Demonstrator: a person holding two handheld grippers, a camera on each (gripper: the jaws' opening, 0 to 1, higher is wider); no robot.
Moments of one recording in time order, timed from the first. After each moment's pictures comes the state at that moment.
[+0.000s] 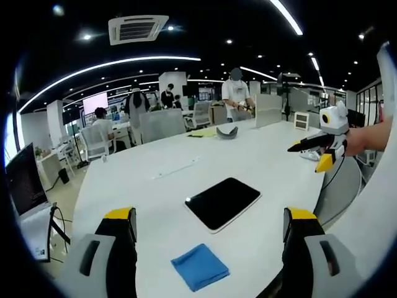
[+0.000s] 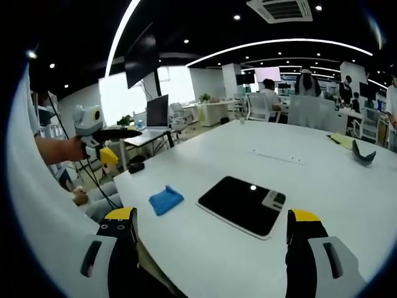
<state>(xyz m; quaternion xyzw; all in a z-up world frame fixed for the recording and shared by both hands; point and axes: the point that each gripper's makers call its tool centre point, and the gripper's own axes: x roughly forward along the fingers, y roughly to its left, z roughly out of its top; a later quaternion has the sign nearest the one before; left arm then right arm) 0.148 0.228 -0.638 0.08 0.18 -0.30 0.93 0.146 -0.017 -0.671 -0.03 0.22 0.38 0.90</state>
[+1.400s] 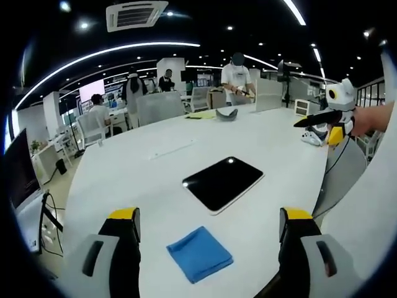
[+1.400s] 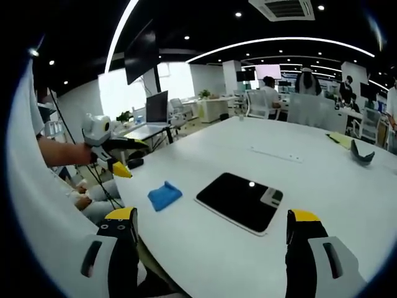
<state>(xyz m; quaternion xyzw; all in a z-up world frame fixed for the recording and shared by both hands) 0.153 0.233 -0.698 0.09 0.24 -0.31 0.92 0.142 -0.023 -0.672 -0.04 0.24 0.38 0.89</state>
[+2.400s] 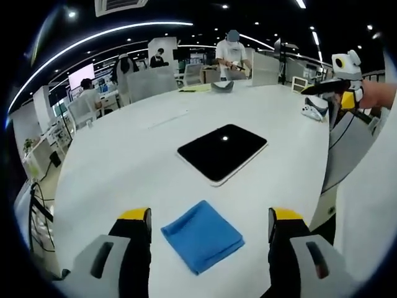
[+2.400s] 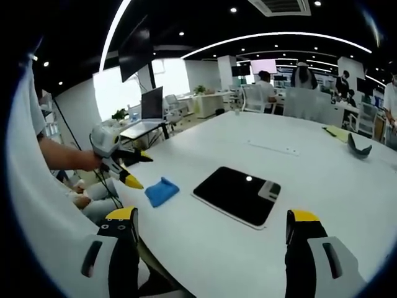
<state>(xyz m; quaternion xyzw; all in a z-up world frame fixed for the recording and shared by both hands) 0.161 0.242 -0.765 0.12 0.31 -0.32 0.89 0.142 -0.027 -0.681 -0.04 0.26 0.36 0.89</state>
